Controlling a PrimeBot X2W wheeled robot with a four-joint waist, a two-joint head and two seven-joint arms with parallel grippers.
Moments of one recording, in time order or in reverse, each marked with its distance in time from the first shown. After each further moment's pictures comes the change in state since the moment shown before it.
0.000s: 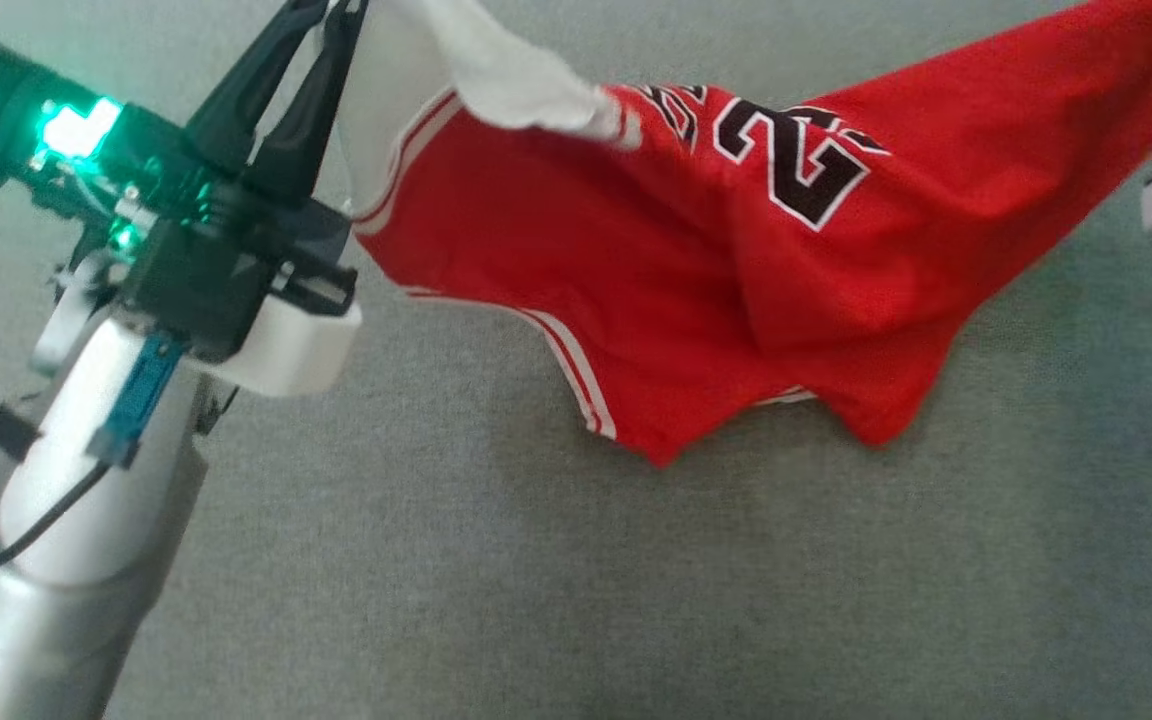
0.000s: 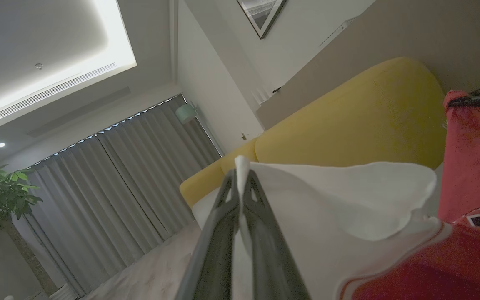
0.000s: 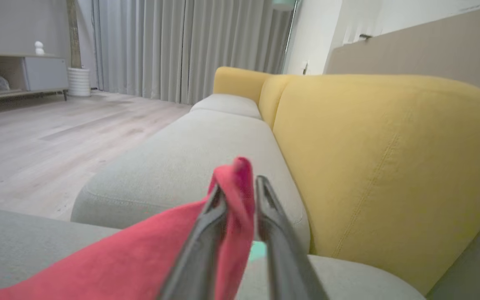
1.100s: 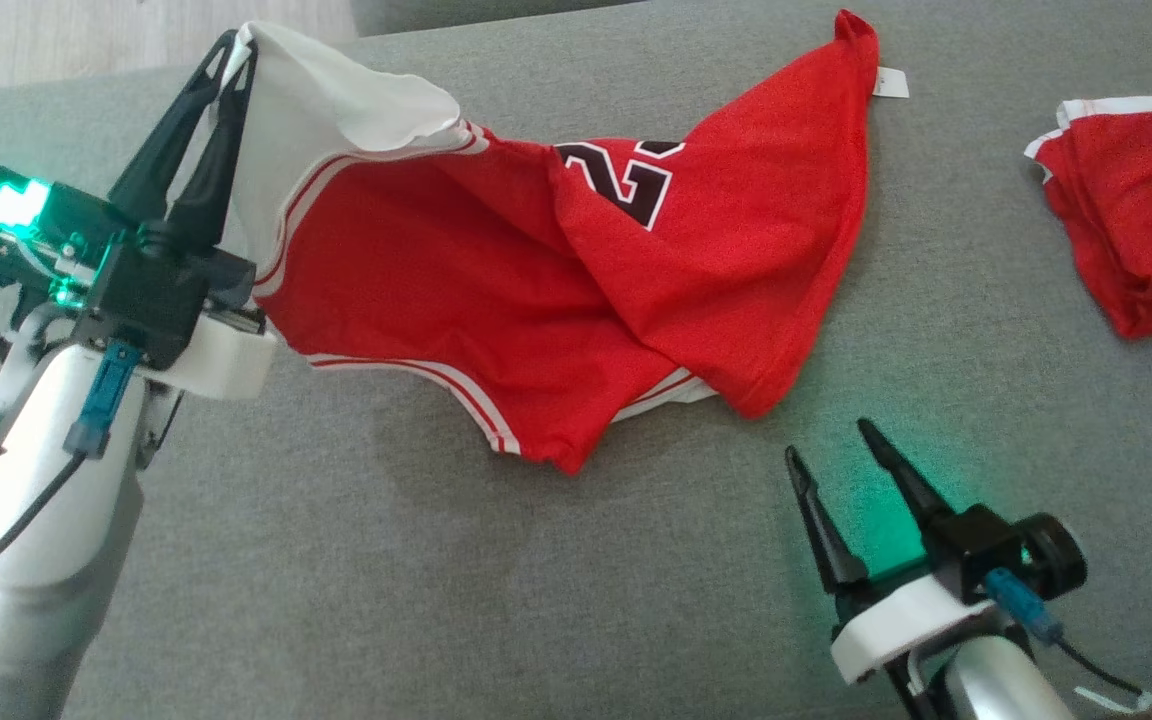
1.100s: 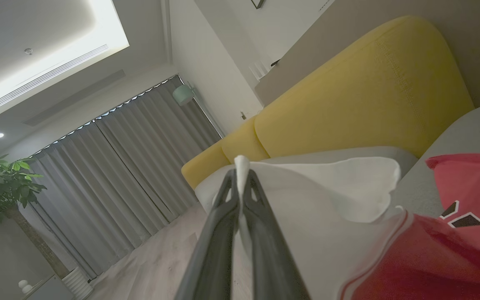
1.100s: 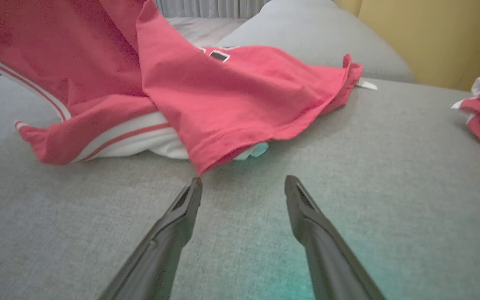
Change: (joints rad) left arm 0.053 0.072 0.019 0.227 0.004 0.070 -0.082; right arm 0.696 0.239 0.255 -0.335 -0.055 0.000 -0.007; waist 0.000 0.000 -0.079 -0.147
